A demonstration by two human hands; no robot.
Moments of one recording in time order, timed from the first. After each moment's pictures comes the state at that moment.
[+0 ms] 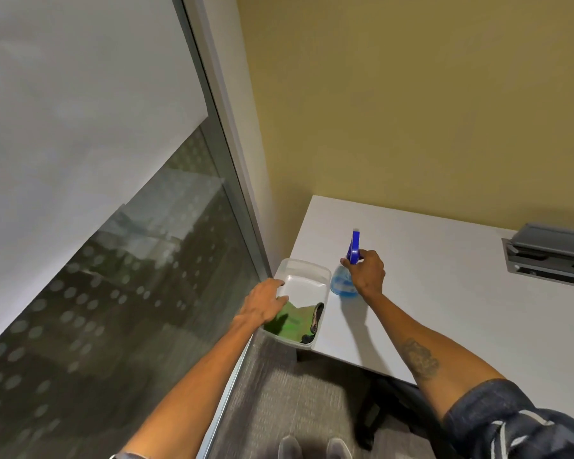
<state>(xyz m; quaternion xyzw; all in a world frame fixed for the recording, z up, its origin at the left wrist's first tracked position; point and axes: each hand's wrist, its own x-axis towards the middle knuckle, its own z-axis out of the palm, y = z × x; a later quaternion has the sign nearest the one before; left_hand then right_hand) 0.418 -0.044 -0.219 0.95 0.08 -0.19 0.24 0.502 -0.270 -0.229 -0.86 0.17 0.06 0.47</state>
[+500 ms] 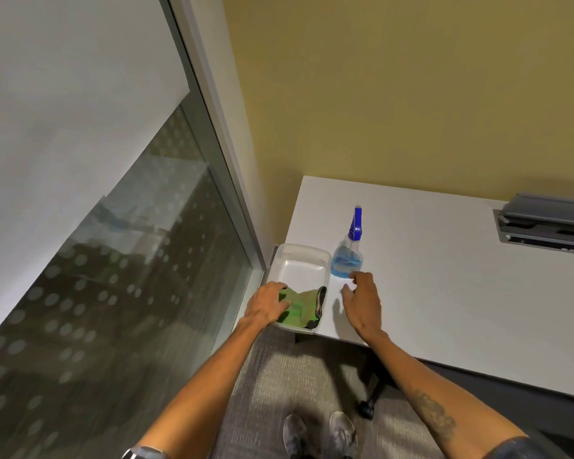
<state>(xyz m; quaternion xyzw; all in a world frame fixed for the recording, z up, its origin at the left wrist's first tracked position) 0.411 -0.030 -0.270 0.94 0.05 -0.23 0.26 0.409 -0.252 -0.291 -0.90 0.12 0.04 0.41</state>
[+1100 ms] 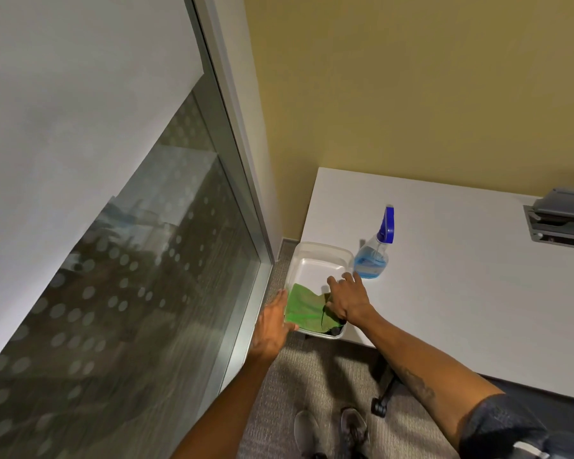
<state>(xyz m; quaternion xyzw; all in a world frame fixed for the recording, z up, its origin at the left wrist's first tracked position) 0.387 0.007 -0.328 0.92 0.09 -0.19 0.32 0.466 -0.180 -0.318 -0.96 -0.13 0.26 -0.01</state>
